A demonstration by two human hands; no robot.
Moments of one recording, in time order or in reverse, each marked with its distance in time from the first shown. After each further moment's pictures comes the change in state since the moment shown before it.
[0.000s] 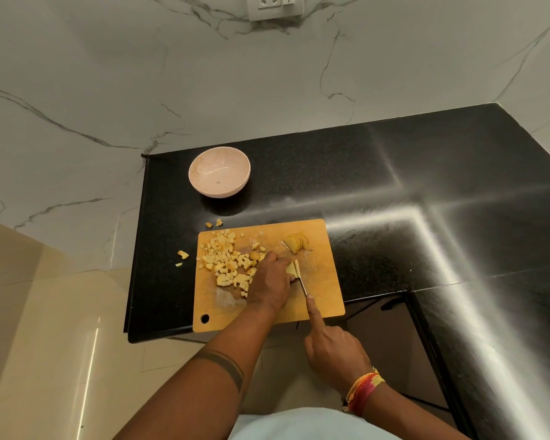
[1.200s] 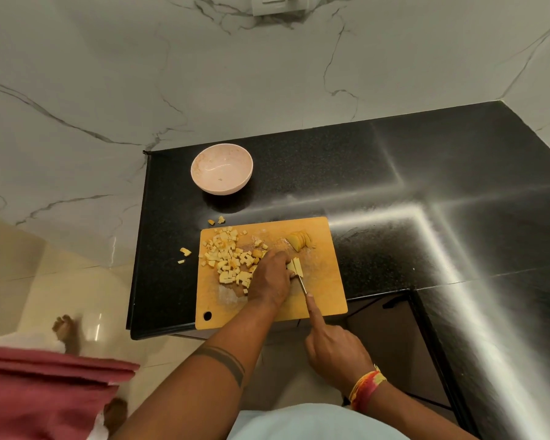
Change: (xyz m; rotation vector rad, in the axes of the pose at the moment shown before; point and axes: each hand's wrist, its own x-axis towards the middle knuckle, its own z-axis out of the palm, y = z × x) left_hand 0.000 -0.001 -0.005 -0.040 0.049 -0.035; right_hand 0.000 -0.002 0.000 -0.018 -0.032 -0.035
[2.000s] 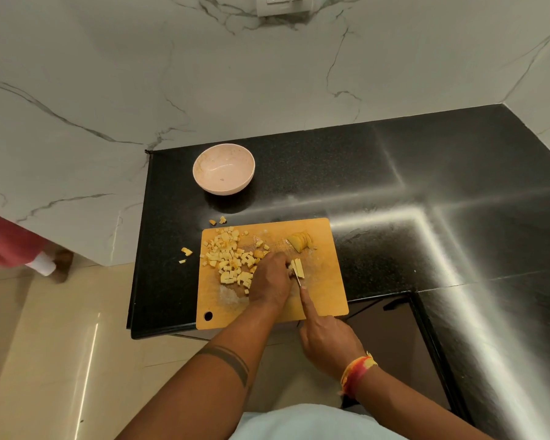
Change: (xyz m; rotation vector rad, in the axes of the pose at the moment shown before) left_hand 0.002 0.000 0.001 0.001 0.011 -0.046; right_hand 0.019 -0.011 -0.007 -0.032 0.001 -0.015
